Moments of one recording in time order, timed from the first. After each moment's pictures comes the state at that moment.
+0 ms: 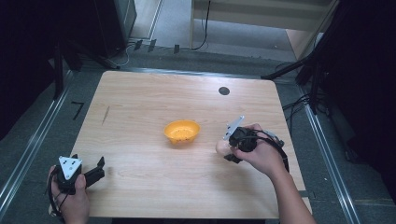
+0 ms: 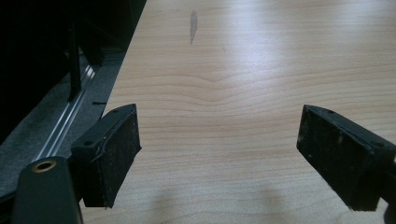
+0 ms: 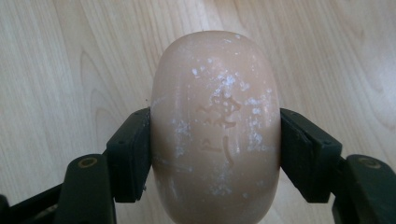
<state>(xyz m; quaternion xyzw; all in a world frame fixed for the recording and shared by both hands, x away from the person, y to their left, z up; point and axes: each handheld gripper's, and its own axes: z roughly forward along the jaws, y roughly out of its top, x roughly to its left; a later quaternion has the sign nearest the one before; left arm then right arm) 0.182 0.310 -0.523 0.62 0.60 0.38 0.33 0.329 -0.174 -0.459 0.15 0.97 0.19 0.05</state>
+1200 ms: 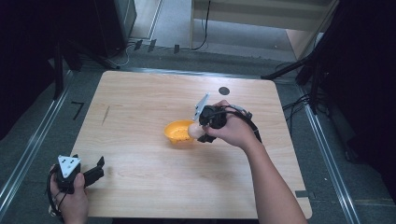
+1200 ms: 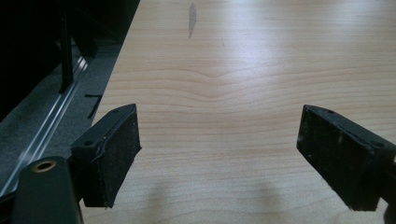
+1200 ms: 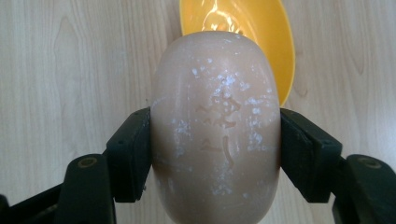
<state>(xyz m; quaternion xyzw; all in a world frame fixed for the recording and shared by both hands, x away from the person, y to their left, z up) 0.185 0.314 -0.523 0.62 0.61 0.36 0.33 0.381 -0.085 -0.425 0.04 0.98 0.20 0.04</state>
